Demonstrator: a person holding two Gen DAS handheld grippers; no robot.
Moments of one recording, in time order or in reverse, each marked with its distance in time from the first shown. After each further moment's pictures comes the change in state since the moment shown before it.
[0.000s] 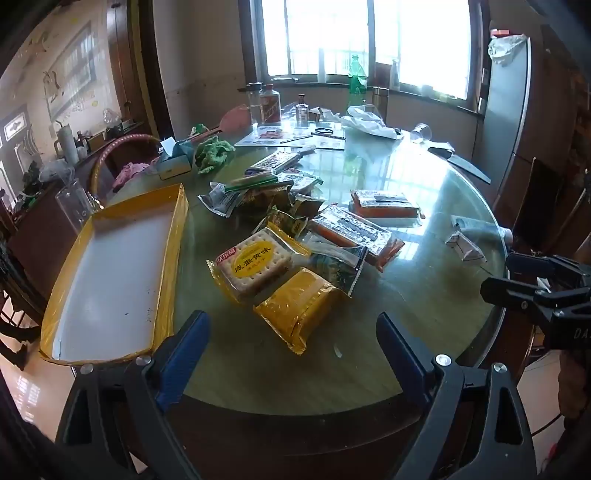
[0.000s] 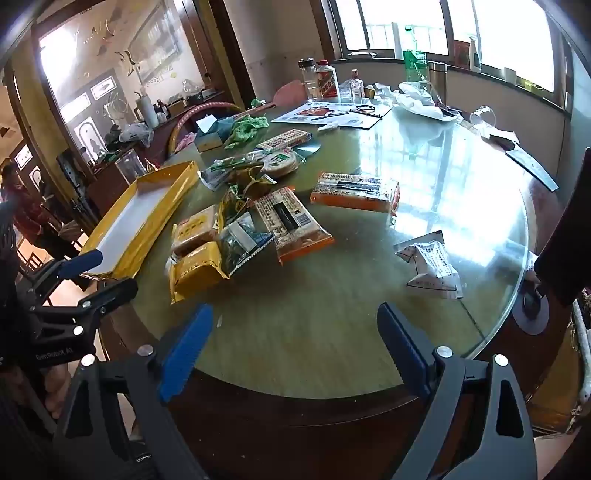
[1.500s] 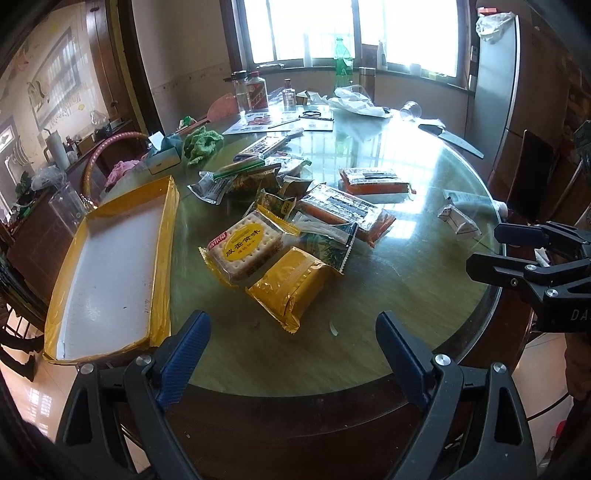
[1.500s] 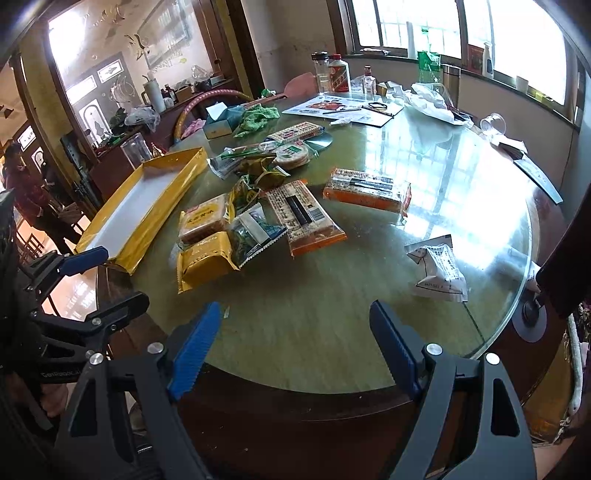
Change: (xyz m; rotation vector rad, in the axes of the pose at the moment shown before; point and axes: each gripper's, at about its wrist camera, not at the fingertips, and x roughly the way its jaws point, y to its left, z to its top) left arm -0.004 -0.010 -0.005 0.051 0.073 -0.012; right arm 0.000 0.016 0.003 -0.067 0.038 -0.020
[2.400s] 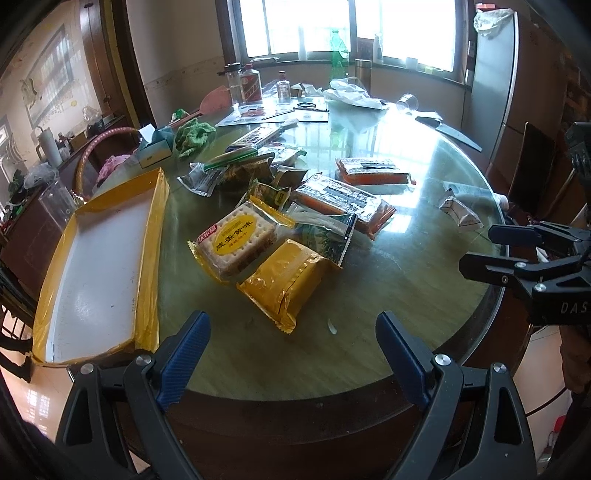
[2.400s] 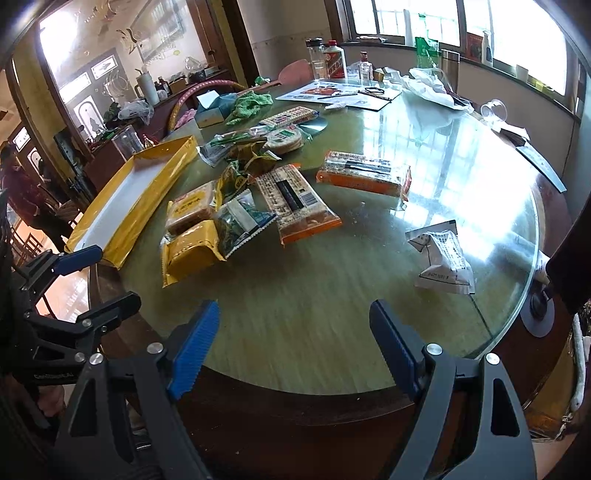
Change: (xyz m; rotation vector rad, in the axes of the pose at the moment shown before) left arm 0.017 0.000 -0.002 0.012 0.021 -0.024; right arm 0.022 -0.011 -0.001 0.021 0.045 -0.006
